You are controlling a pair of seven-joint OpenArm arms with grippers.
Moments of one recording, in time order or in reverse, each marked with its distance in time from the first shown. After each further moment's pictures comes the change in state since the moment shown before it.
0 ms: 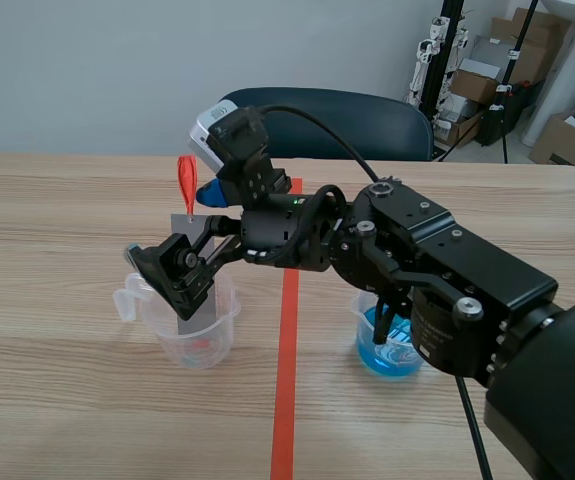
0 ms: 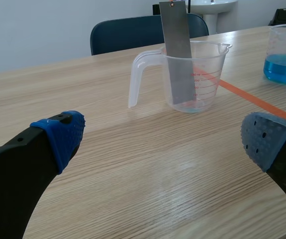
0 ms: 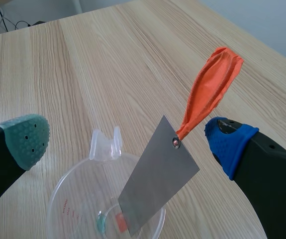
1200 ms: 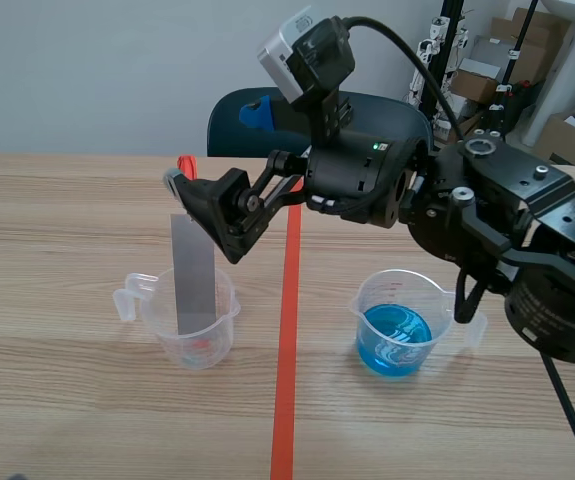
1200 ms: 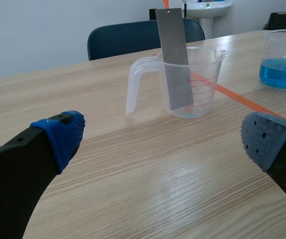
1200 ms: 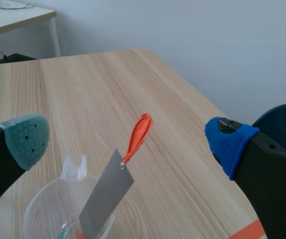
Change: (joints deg) left arm 1.2 -1.0 0.0 3.2 -0.5 -2.3 0.1; right arm -2.6 13.4 0.6 17.1 4.4 -6.3 6.7
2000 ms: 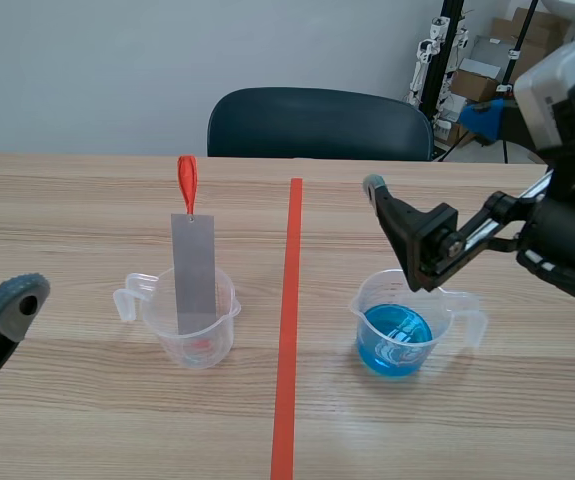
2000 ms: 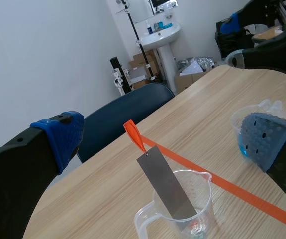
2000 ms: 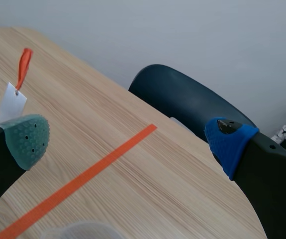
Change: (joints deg) left arm 22.3 -6.4 -14.3 66.8 -9.2 -3.3 38.2; right arm -31.7 19.7 20.8 19.8 -2.3 -20.7 10.6
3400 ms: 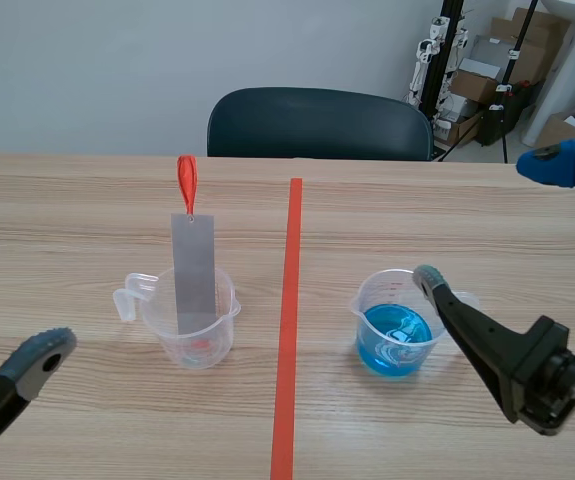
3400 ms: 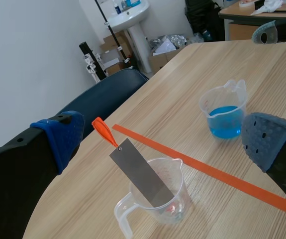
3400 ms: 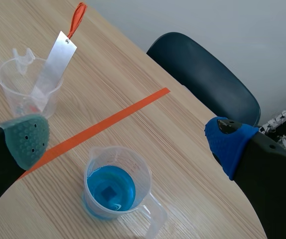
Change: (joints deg) left arm 9.1 -9.9 1.0 7.9 -1.4 6.0 6.9; right arm -30.9 2.2 19.8 19.1 -7.0 4.8 -1.5
